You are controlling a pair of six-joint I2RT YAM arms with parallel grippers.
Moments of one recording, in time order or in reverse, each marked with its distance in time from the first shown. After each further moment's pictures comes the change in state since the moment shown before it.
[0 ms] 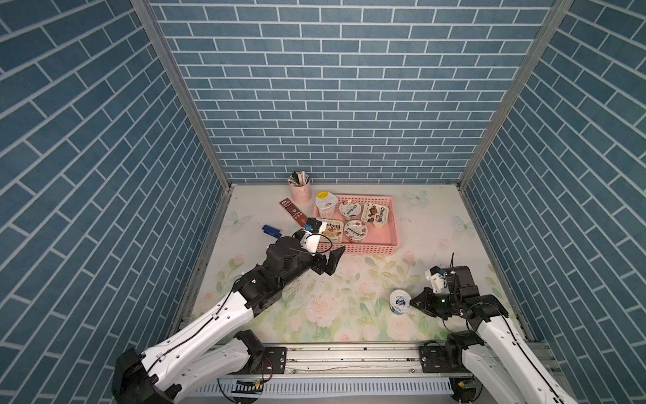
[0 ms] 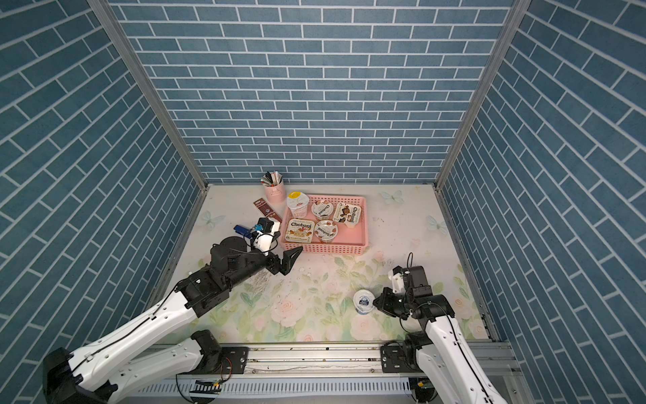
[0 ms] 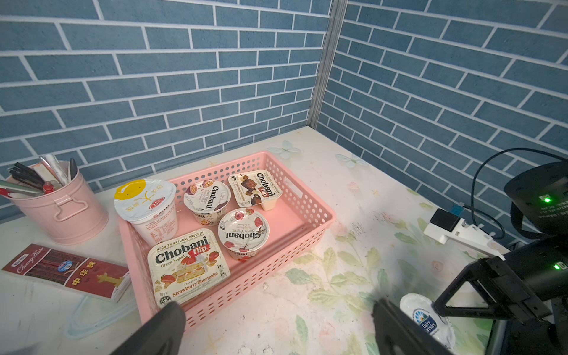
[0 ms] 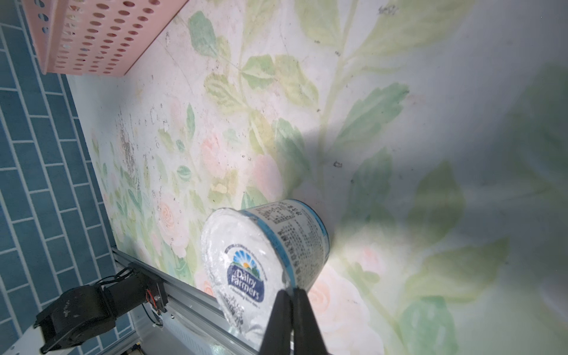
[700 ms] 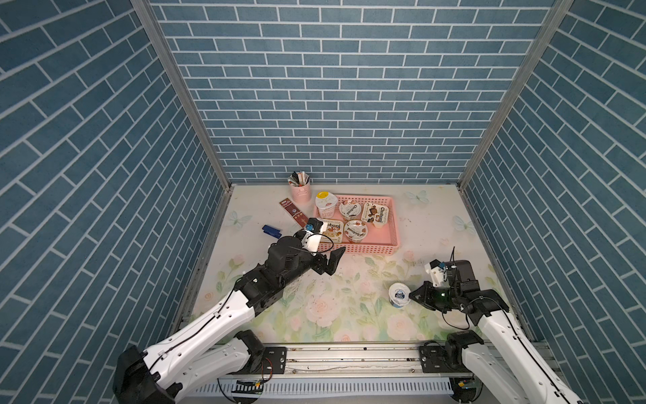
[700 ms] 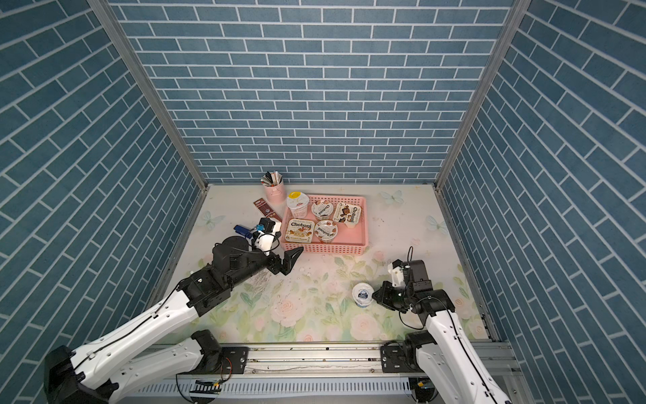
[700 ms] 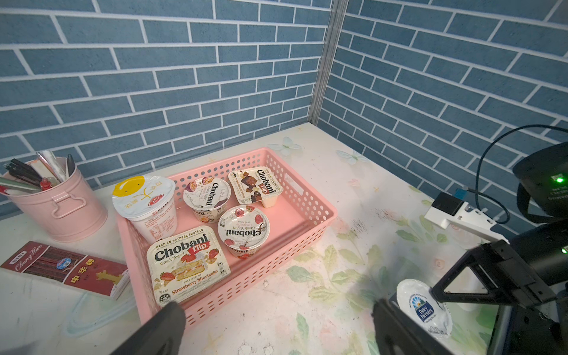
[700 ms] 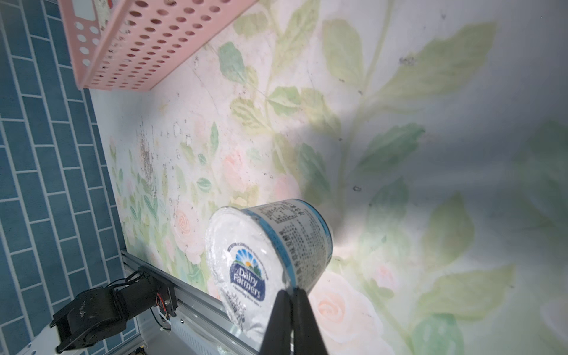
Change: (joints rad) left arm 0.000 0.015 0.000 0.001 0.000 0.000; right arm 0.000 0.046 0.076 0.036 -0.003 0.000
